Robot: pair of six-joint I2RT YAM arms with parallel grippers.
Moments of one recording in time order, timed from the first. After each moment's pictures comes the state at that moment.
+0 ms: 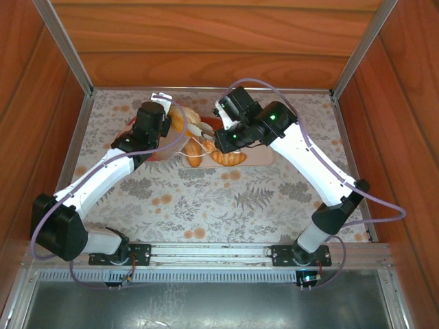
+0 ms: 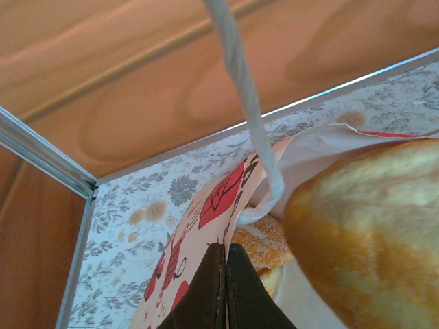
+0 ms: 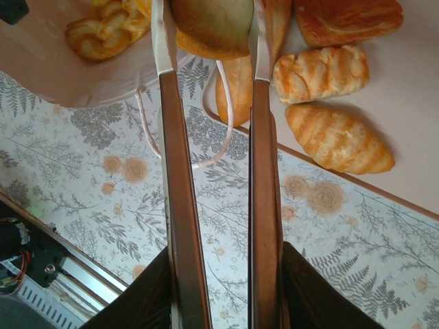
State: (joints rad) left arm -0.49 1.35 1.08 -0.18 -0.50 0.16; right arm 0.84 1.65 1.94 -1.32 -0.03 0.32
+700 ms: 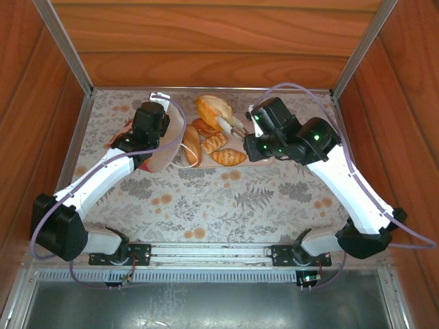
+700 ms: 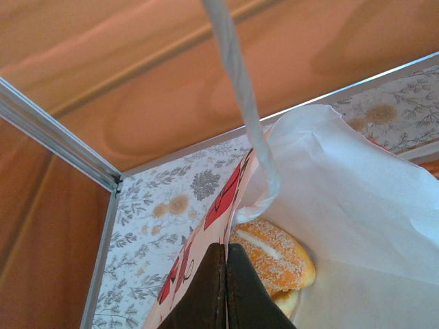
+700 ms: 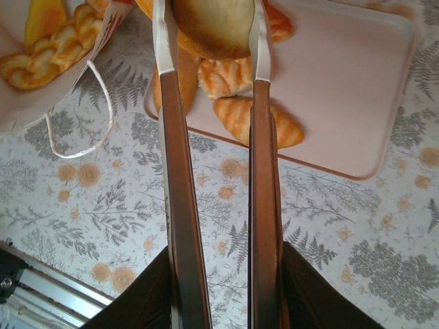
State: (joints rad) left arm -0.49 1.35 1.08 -0.18 -0.57 0.18; right arm 0.82 1.37 1.79 -1.37 0.15 0.37
